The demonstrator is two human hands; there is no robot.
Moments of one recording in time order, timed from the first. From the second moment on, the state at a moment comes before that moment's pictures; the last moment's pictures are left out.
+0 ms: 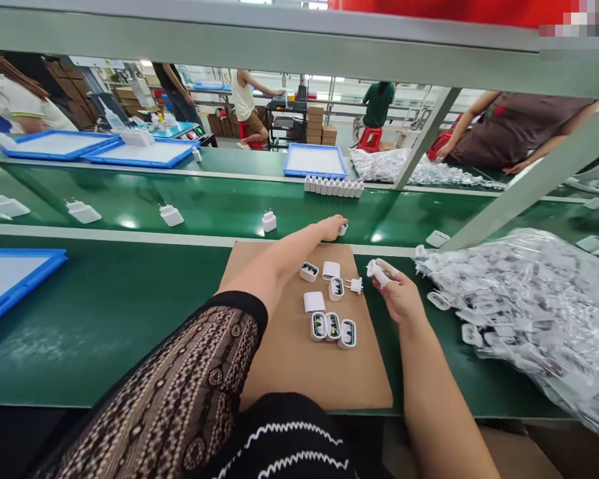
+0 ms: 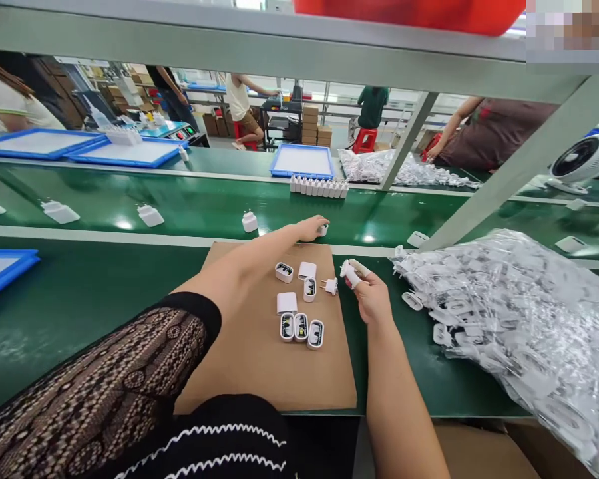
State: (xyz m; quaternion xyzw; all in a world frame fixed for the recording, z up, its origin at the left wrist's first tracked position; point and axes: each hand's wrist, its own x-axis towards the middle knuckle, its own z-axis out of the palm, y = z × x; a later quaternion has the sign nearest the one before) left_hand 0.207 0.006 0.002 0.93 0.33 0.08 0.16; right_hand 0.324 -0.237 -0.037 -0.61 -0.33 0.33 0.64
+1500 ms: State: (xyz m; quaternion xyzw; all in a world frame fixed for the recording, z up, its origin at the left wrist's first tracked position) left_hand -0.035 -0.210 -0.044 0.80 0.28 0.32 0.43; right_hand 0.151 -0.276 0.031 -0.48 -0.86 -0.09 0.14
